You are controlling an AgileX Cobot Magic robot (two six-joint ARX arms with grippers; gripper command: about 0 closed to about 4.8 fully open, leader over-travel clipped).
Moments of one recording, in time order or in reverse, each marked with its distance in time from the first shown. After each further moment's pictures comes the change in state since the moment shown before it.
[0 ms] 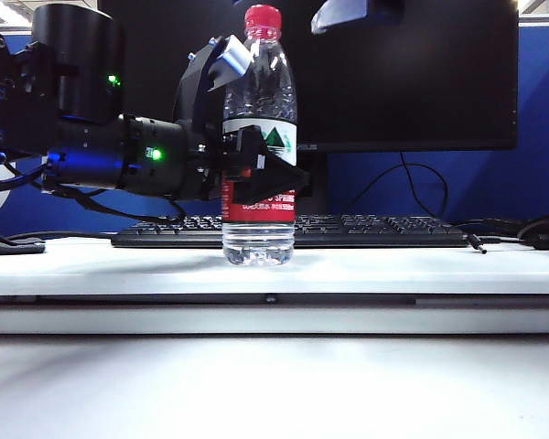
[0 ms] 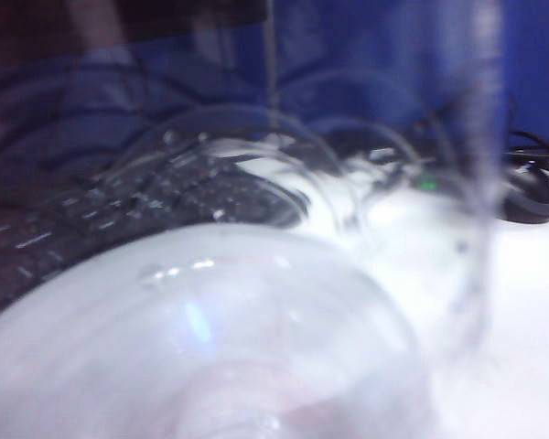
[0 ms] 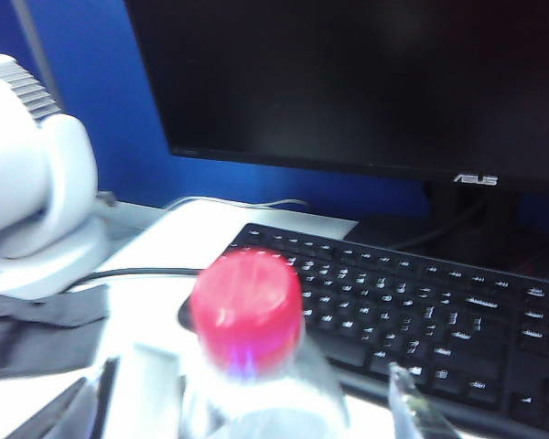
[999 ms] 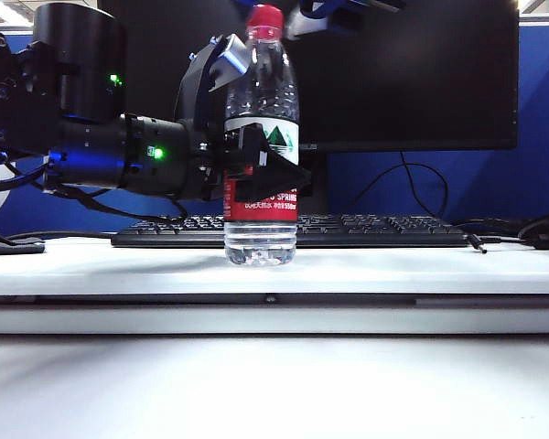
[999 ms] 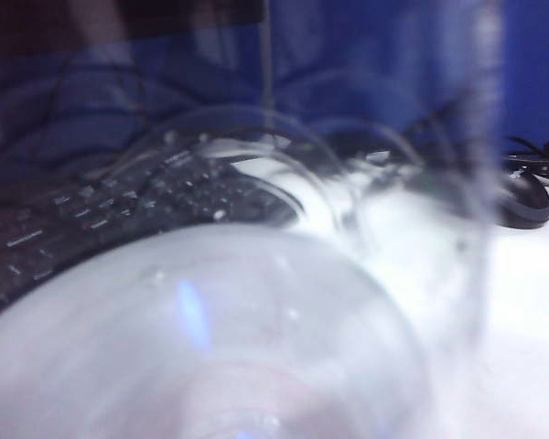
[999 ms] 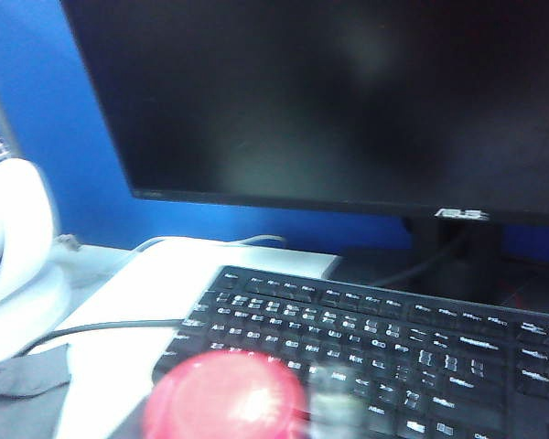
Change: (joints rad) left arm -0.003 0.000 0.002 0.000 0.000 -0.021; right arm -0.036 0.137 0.070 0.134 0.024 -0.006
